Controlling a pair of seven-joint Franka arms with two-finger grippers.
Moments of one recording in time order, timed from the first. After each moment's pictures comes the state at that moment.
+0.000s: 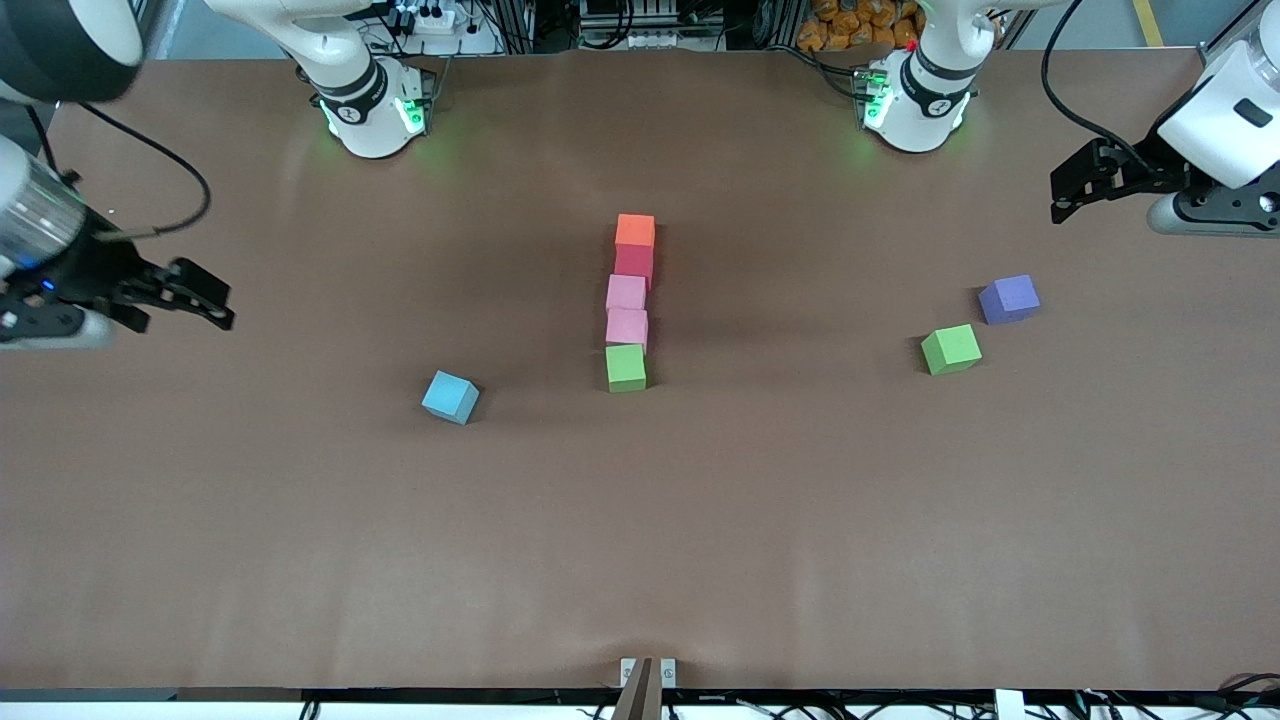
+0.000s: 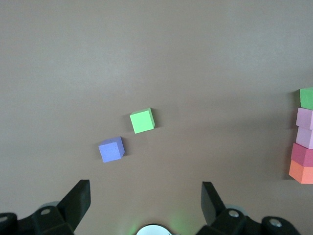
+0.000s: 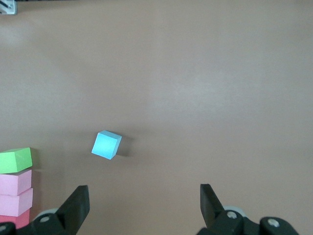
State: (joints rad) left arm -0.03 0.00 -0.13 -1.46 0.02 1.41 -0.07; right arm 0.07 0.05 -0.01 -1.56 0.02 1.70 0.07
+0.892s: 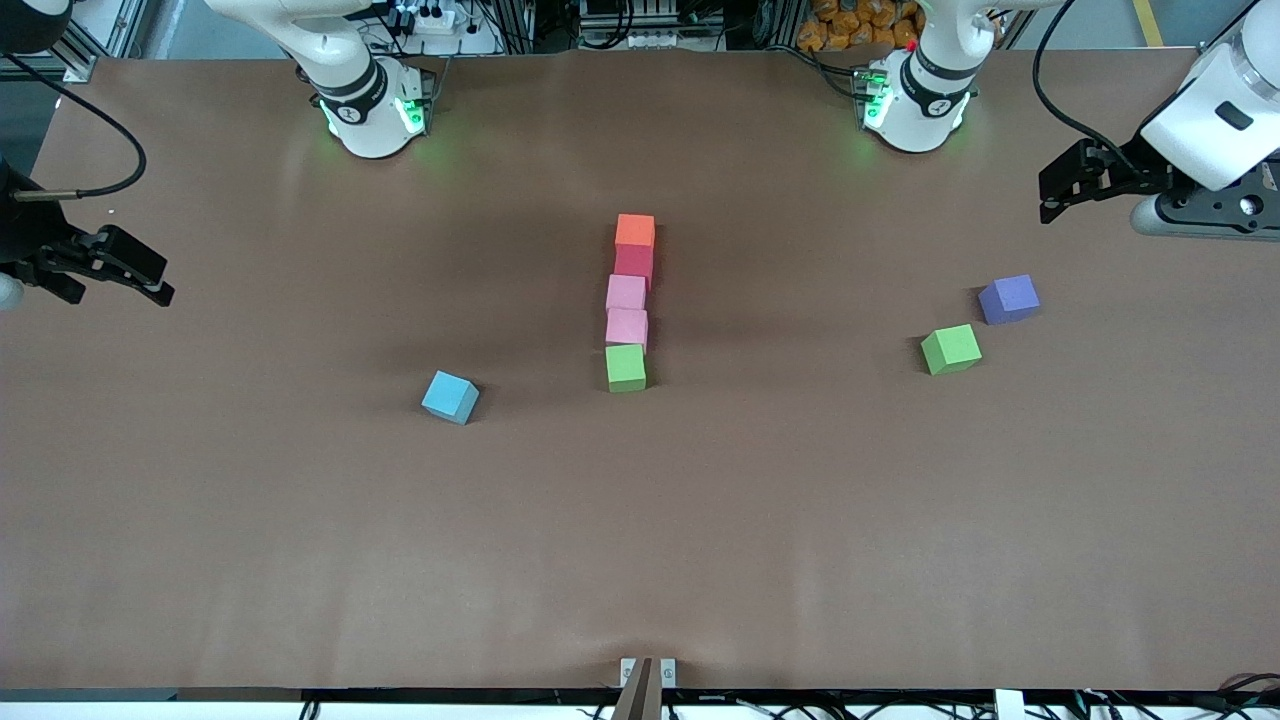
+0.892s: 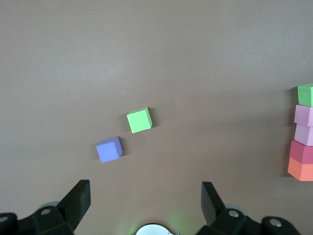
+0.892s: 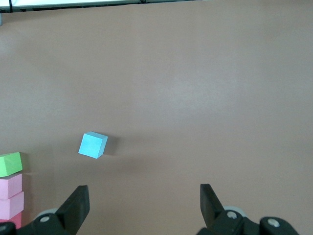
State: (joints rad) left arm -0.04 0.00 -0.13 -1.46 0.02 1.41 -0.07; right arm 0.07 0.01 -0.06 -1.56 0.00 1.67 0.07
